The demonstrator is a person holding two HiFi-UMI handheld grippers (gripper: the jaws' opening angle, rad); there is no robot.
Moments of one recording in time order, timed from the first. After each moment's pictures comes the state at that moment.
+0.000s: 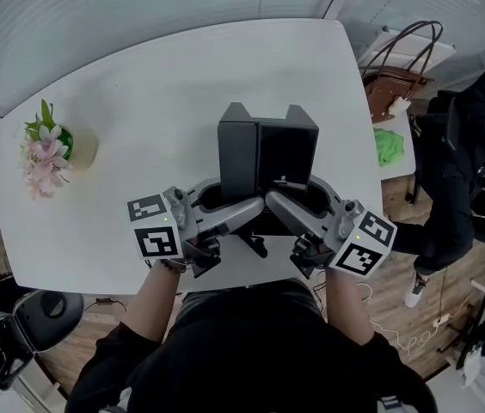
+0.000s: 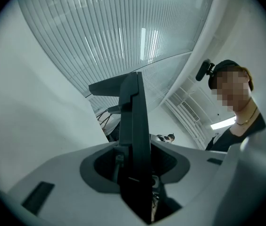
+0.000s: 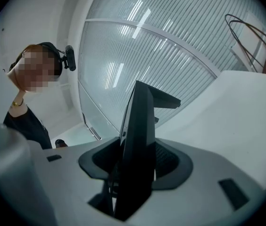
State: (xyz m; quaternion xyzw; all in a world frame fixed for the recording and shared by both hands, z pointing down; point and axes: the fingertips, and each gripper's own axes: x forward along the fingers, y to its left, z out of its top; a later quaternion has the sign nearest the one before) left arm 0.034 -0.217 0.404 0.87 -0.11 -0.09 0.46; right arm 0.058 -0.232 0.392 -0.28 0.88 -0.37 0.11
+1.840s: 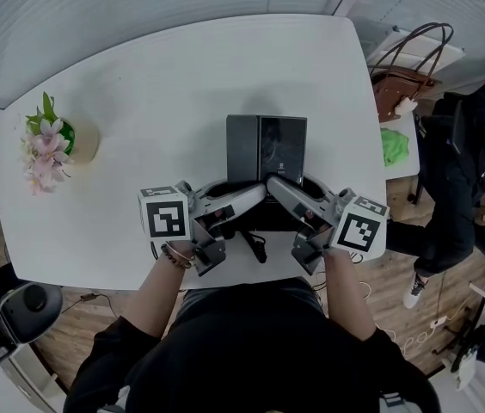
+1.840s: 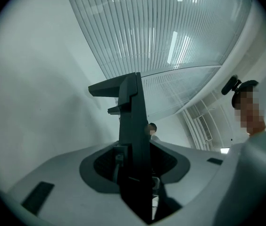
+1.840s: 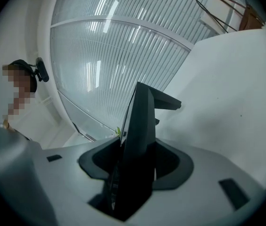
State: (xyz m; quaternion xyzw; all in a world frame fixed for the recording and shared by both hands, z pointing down) left arm 0.031 -0.221 0.455 0.79 -0.15 -0.07 0.59; right arm 0.055 -0.240 0.451 -0.28 0.81 -0.51 0.08
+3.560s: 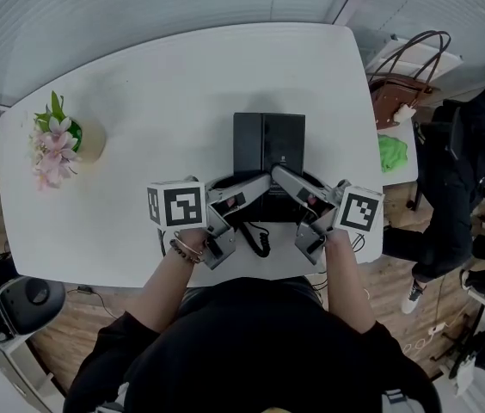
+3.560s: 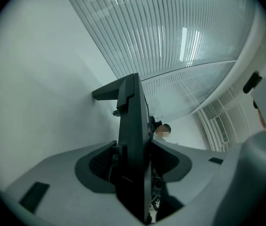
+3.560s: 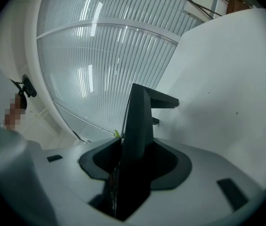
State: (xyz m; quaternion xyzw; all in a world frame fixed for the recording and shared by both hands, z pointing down) left arm 0.036 -0.234 0.471 0.76 -0.21 -0.03 0.61; right arm 0.053 -0.253 0.464 -0.25 0.77 -0.58 0.10
